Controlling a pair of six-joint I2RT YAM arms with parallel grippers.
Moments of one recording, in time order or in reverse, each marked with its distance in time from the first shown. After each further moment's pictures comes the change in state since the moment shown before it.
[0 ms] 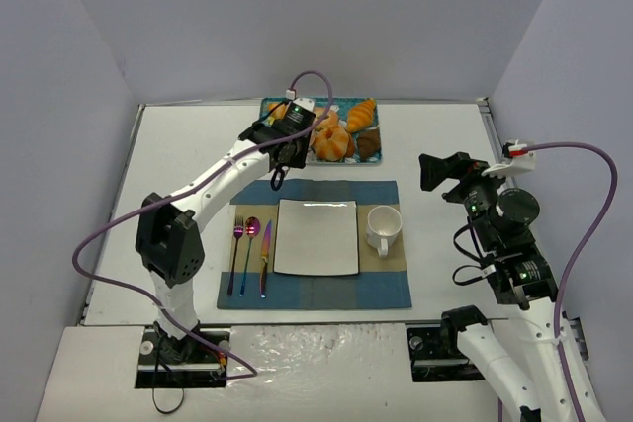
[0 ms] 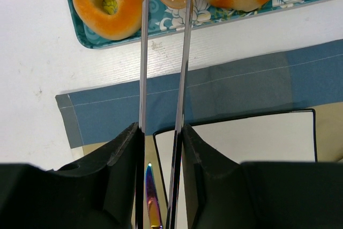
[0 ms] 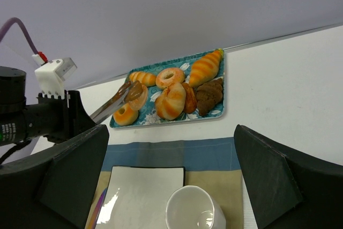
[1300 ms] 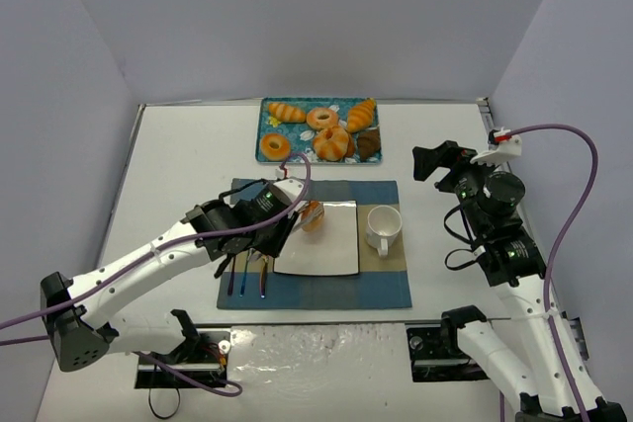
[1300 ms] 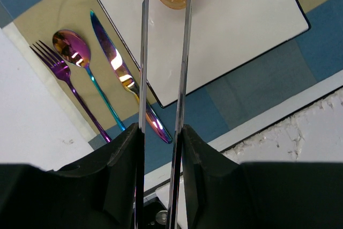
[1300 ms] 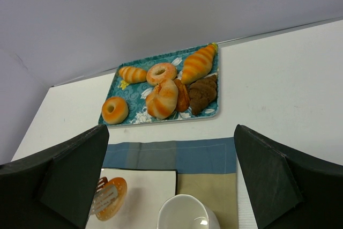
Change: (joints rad) left arm -0.323 -0.653 -0.593 -0.182 0.114 -0.061; right arm 0.000 0.103 0.000 0.065 0.008 -0.025
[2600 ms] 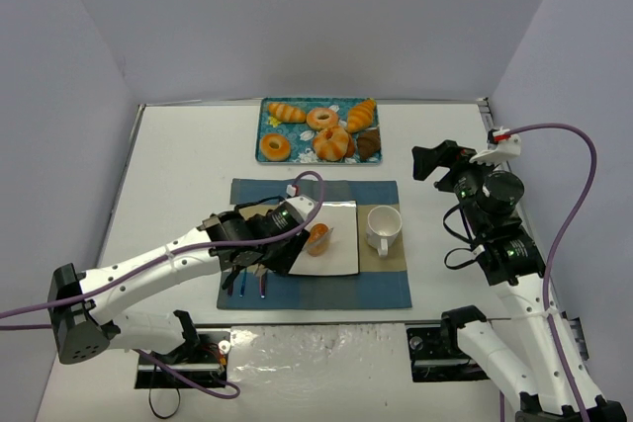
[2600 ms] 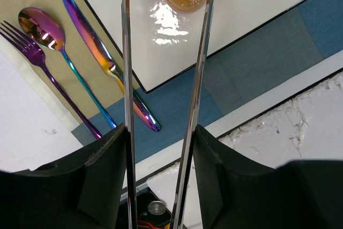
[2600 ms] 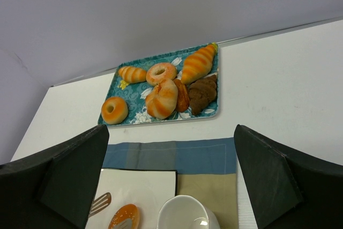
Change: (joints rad) left arm -0.089 0.030 -0.022 -0.019 -0.033 -0.060; right arm 0.000 0.006 0.000 0.003 0.000 0.000
